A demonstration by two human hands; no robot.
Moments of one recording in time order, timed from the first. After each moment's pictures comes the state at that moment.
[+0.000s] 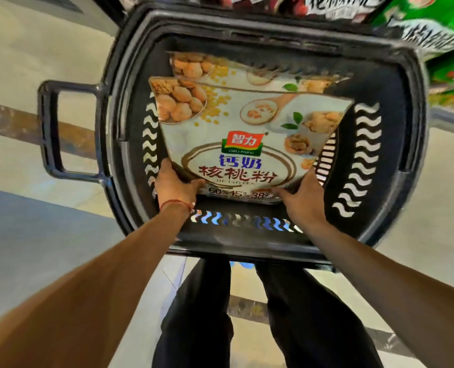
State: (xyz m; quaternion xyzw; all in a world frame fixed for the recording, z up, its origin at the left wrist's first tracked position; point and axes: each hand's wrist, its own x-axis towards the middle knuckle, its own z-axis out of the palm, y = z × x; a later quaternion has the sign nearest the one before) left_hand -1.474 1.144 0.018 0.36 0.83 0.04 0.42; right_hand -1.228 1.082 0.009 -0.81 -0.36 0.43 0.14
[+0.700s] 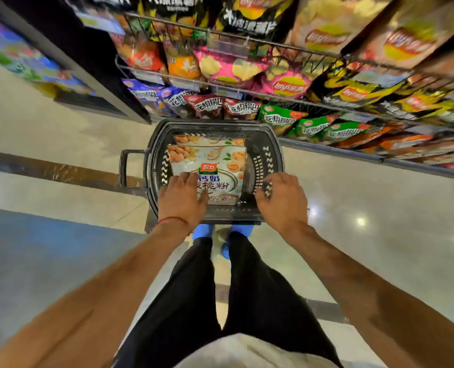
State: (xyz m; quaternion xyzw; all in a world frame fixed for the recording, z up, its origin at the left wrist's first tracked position) left_hand -1.407 1.115 0.389 0.73 0.63 -0.10 0.24; right_hand -1.189 1.059 0.385 -0.80 -0.53 0.28 0.05
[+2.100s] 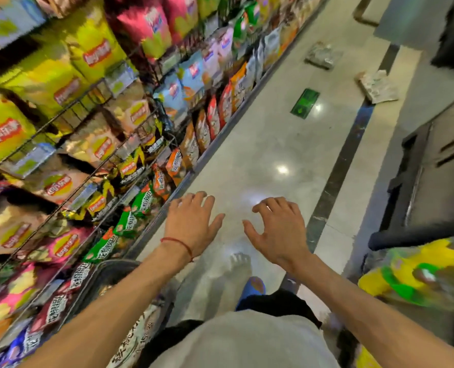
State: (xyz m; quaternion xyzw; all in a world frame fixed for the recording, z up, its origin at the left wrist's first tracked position) left_hand -1.019 0.896 0.588 1.00 -0.03 -0.09 -0.01; right_hand -1.005 0.682 0.555 -0.98 -0.16 -0.04 0.12
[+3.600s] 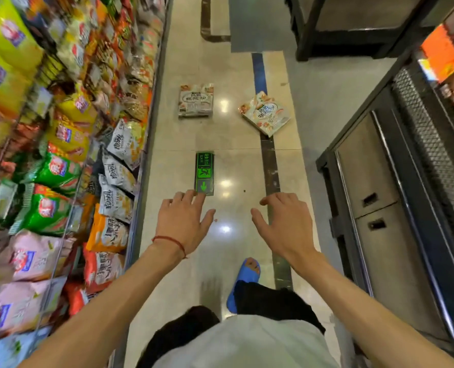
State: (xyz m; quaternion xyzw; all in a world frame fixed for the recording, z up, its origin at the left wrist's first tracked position) left_hand -0.182 0.496 0.570 0.95 -0.30 -0.07 -0.03; right_hand -0.296 0.284 0.560 -0.96 0.20 -0.07 0.19
